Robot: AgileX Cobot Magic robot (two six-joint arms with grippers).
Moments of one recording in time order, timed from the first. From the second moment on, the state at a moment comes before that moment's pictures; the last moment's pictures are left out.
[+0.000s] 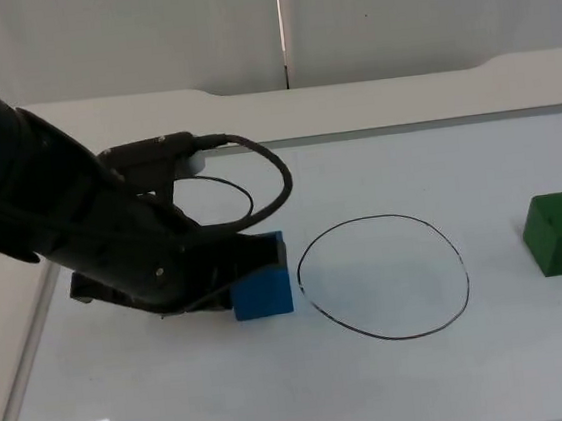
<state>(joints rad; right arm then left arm) 0.10 0.00 -0.52 -0.02 1.09 -0.04 -0.50 1.95 -0.82 -1.33 0.05 0.91</state>
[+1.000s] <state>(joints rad) 0.10 0.00 -0.52 -0.02 1.09 -0.04 -0.58 1.95 -0.87 -1.33 0.02 0.91</state>
